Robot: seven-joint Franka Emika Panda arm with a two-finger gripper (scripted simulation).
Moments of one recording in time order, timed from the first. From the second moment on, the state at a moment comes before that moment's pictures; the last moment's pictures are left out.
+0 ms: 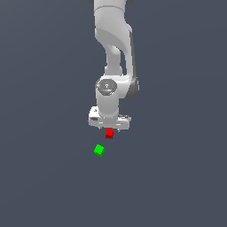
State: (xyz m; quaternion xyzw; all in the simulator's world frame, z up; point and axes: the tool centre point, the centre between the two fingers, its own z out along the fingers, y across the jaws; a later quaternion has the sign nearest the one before) arm -0.017 -0.022 0.071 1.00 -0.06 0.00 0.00
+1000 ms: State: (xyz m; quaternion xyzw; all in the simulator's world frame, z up) arm -0.016 -0.022 0.020 1.00 -0.06 0.00 0.00
